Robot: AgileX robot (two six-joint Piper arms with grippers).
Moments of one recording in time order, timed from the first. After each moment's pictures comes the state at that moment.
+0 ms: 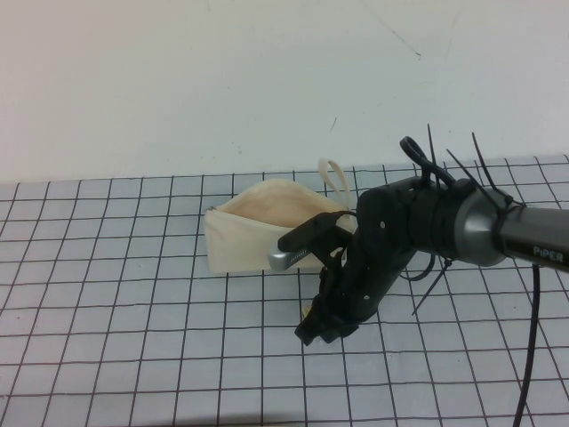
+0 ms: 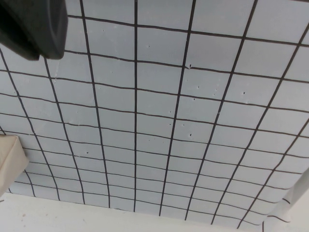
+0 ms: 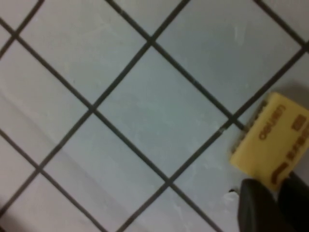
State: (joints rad) right arm 0.62 2.14 -1.55 0.21 0.77 -0.26; left arm -0.03 -0.01 0.02 0.07 0.38 -0.29
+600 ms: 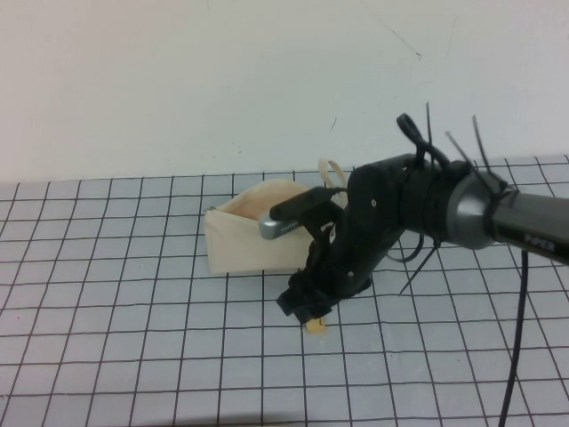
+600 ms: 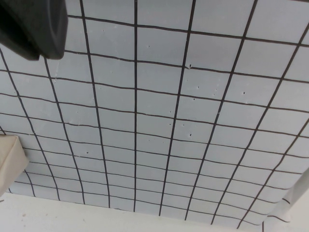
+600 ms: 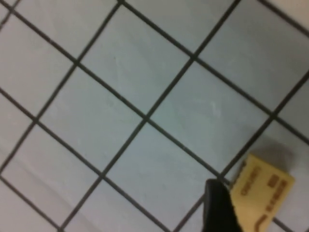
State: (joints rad) right arm 0.62 2.17 -1.66 0.21 0.79 -0.16; left arm -0.03 -0.01 0.02 0.07 0.38 -0.29
